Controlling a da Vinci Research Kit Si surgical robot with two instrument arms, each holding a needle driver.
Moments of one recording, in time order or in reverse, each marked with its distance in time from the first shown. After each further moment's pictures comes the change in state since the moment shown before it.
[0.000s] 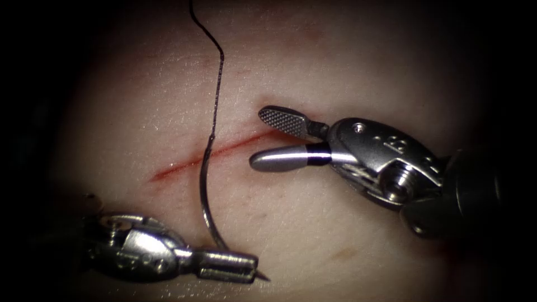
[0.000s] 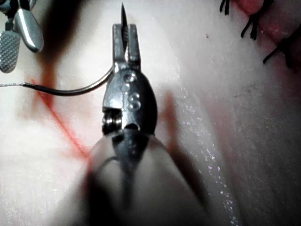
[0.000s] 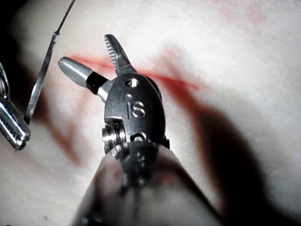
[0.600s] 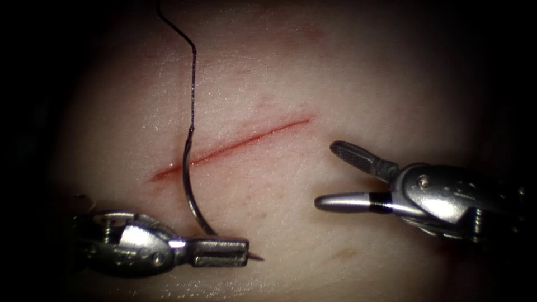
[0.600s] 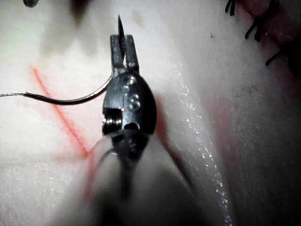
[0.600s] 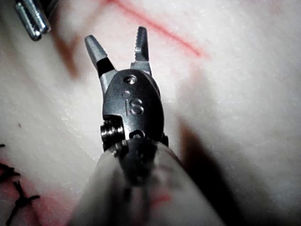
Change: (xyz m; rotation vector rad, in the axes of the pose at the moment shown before) right arm -0.001 -0.003 -0.007 -0.169 -0.085 -0.211; left arm -0.002 0.000 -0.001 0.072 -0.064 -0.050
